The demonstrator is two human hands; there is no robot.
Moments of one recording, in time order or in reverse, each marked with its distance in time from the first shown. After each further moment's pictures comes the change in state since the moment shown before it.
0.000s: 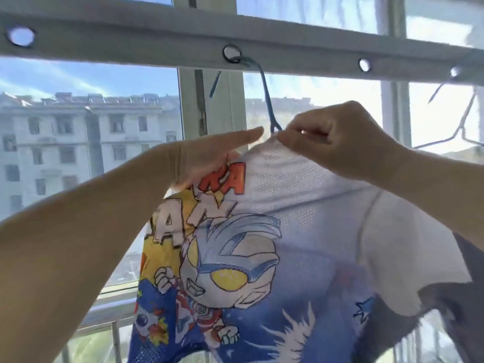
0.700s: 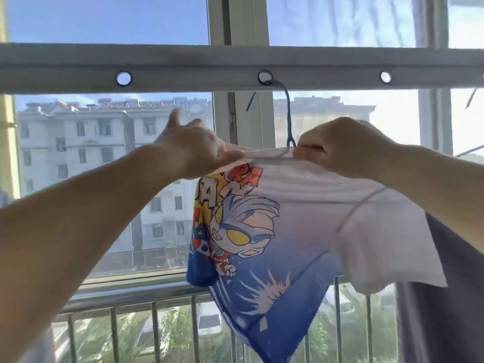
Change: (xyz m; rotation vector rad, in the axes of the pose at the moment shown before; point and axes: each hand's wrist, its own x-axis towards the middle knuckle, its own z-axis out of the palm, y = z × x) left_hand -0.055 -0.005 -0.030 1.391 0.571 -0.177; right_hand 0.015 -0.003 0.011 -0.320 -0.207 -0.022
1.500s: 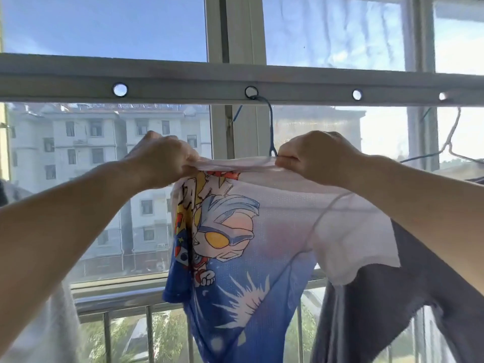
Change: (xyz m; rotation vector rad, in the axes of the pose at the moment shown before) left_hand -0.019 -0.041 0.024 -0.249 0.207 0.037; right_hand 0.019 -0.012 0.015 -0.078 -0.034 -0.041
